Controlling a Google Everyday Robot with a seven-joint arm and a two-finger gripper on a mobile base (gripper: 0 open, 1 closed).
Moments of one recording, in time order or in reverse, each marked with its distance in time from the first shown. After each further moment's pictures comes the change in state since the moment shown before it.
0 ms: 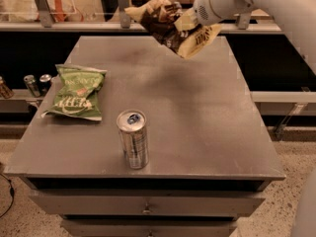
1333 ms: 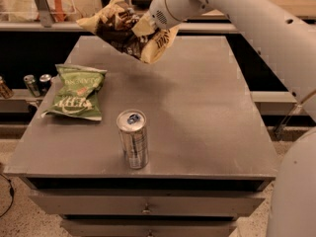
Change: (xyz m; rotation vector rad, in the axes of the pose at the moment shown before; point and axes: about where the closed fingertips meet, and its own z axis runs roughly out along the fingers) arm -0.059 0.112 0.051 -0.216 -0.060 -0.152
